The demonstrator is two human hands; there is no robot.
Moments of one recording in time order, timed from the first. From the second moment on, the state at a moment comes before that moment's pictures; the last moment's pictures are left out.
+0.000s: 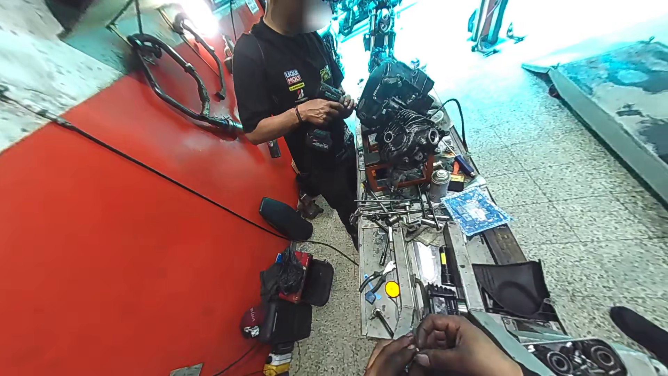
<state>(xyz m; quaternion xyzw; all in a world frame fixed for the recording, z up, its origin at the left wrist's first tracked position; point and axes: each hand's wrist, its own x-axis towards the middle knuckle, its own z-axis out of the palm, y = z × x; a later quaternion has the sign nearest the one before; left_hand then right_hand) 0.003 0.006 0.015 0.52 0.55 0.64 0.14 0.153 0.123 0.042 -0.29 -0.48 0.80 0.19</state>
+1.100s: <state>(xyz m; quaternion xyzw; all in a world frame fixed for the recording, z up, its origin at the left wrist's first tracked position) 0.000 0.011 0.014 0.58 0.54 0.60 0.13 0.151 0.120 0.046 -0.28 -0.44 0.83 0.19</state>
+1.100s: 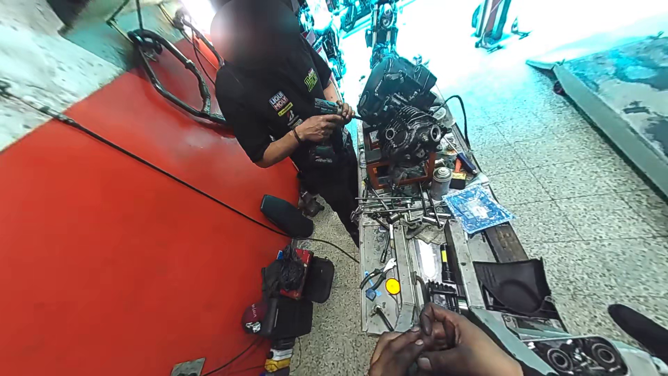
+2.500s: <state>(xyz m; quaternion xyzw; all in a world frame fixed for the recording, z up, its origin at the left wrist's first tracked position) -0.005 0.008 0.012 0.57 0.52 0.62 0.15 0.151 0.123 0.044 -0.23 -0.48 0.83 0.16</state>
